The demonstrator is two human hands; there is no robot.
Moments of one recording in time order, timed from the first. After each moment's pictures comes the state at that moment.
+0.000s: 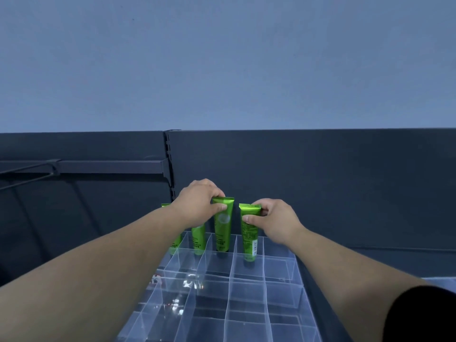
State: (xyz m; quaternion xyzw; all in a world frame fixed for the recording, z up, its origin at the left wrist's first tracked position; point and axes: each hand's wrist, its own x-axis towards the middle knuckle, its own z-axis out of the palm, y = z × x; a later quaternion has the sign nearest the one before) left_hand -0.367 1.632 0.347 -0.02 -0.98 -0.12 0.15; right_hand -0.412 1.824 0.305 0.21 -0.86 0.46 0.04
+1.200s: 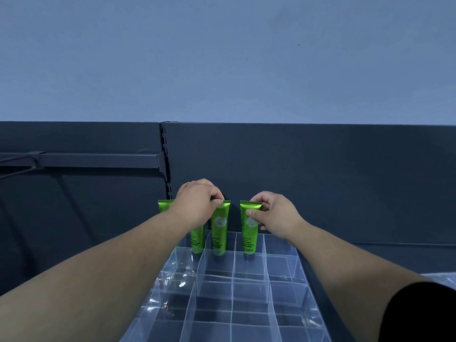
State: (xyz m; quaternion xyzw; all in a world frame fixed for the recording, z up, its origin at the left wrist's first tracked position) left_hand -0.384 1.623 0.327 -0.02 -0.97 -0.14 0.21; right_hand -0.429 1.816 0.298 0.19 -0.85 0.49 0.02
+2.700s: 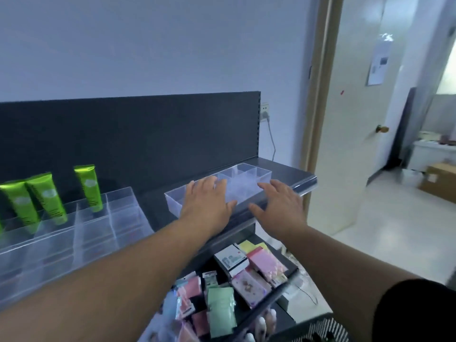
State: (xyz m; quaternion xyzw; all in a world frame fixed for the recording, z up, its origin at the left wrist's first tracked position) left_hand -0.187 1.920 0.283 -0.30 -0.94 -0.07 0.17; right_hand -0.123 2.070 0.253 -0.19 -0.94 0.16 0.22
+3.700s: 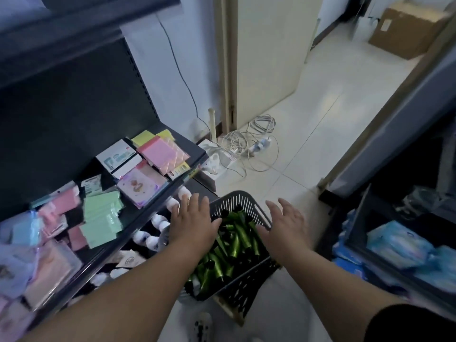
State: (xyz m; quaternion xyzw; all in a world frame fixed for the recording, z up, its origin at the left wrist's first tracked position) left_hand -0.057 2.197 -0.072 -0.34 -0.93 0.05 -0.15; right_hand 0.077 2.332 -0.085 -0.39 -0.89 0.22 -0.10
